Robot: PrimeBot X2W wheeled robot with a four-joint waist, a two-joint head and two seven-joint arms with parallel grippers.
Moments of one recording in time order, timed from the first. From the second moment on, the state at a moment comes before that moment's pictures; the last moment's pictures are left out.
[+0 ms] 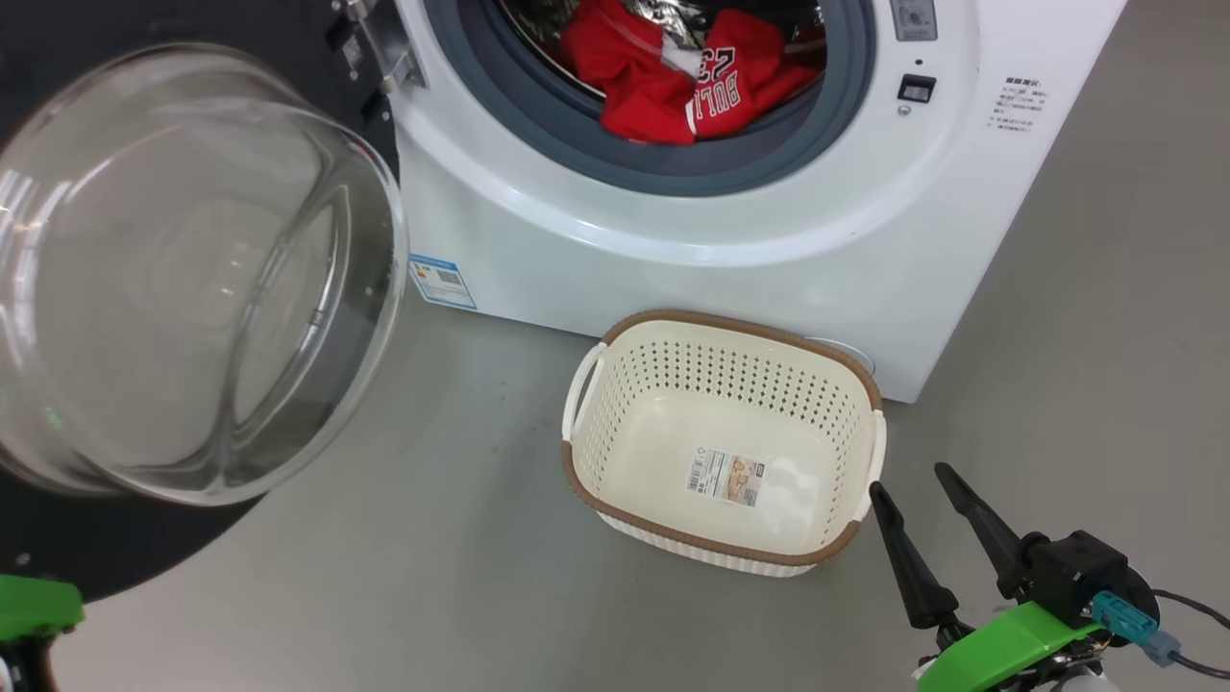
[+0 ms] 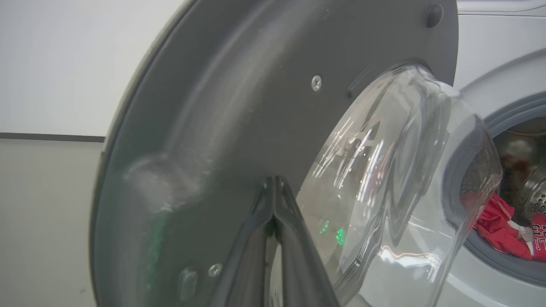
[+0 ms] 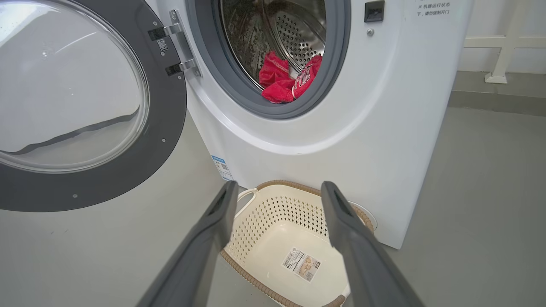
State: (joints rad) left arm -0.33 0.09 0.55 0.43 -0.23 -0.13 -0.26; right arm -0.05 -0.13 0.15 0.28 0.34 0.13 -0.25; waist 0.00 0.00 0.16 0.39
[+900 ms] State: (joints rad) left arm -0.31 0.15 0.50 0.47 -0.32 -0.13 -0.26; right arm -0.07 -0.13 0.15 0.28 0.34 0.13 -0.25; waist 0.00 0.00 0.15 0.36
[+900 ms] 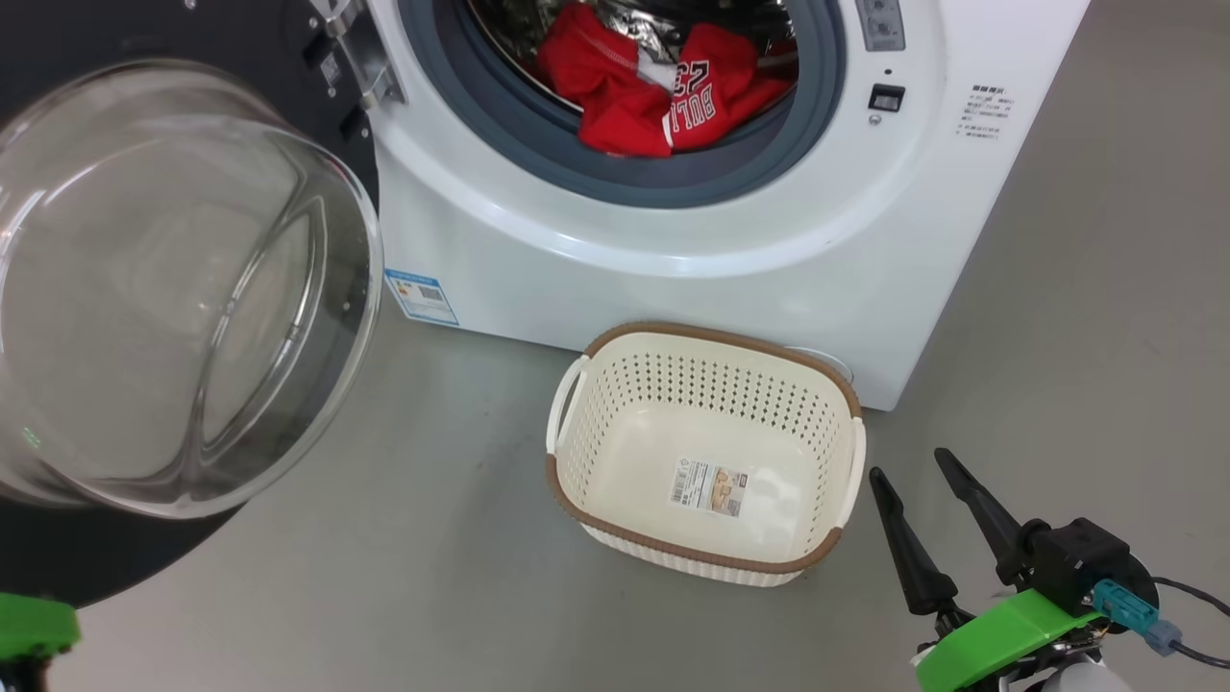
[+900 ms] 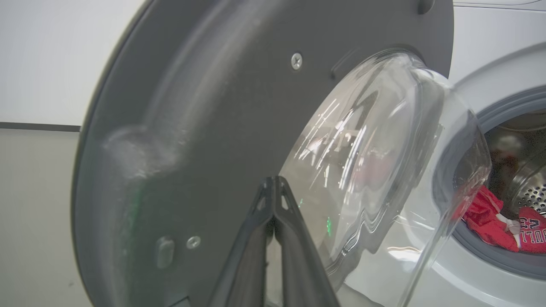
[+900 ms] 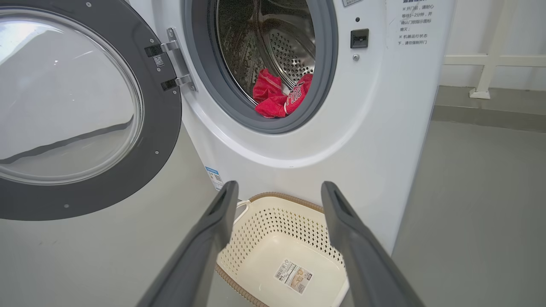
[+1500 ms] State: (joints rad) left arm -0.06 0.09 0.27 0.26 -0.36 -0.13 -0.26; right arm -0.05 -0.12 0.12 0.26 0.35 0.13 -0.25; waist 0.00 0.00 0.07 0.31
